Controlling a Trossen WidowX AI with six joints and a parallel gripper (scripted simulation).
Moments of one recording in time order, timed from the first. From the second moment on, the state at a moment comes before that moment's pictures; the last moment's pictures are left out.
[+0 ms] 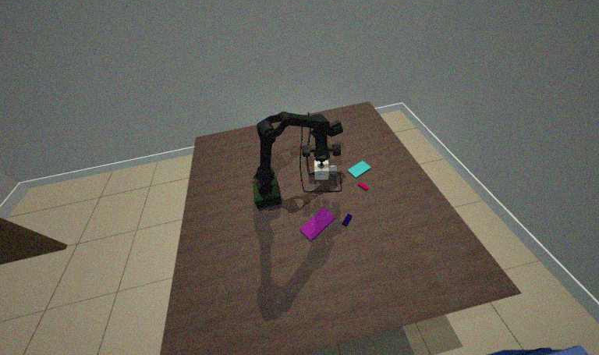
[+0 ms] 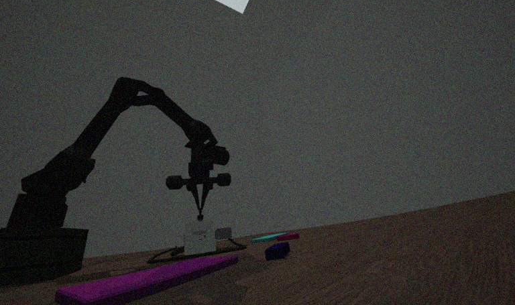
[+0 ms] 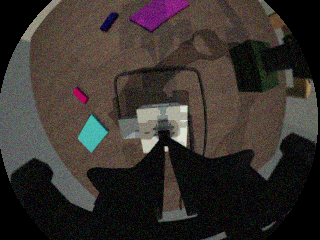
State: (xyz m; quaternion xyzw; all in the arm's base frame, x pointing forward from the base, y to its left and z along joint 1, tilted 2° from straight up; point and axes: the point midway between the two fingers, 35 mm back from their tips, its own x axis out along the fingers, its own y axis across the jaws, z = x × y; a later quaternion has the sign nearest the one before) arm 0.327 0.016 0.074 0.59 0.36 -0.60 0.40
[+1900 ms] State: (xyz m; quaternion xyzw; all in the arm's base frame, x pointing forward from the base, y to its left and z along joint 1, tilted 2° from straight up) arm 0.326 0.017 0.101 0.52 0.45 -0.53 0.49
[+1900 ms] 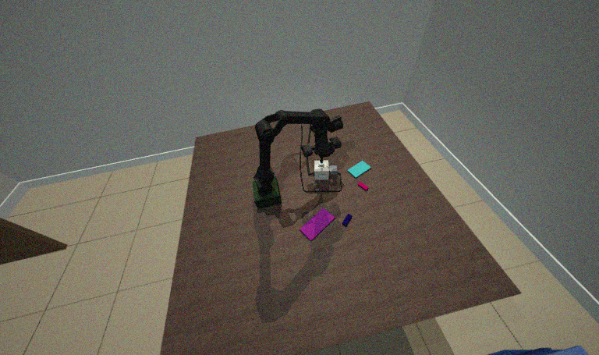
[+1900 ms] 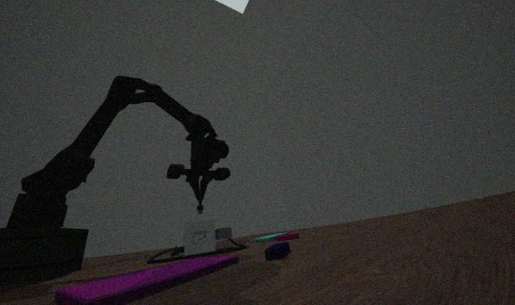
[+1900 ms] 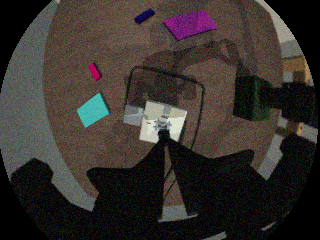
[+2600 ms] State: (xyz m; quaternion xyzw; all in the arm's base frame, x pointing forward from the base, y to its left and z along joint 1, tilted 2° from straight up) arm 0.326 0.017 0.101 0.37 0.58 -0.39 0.61
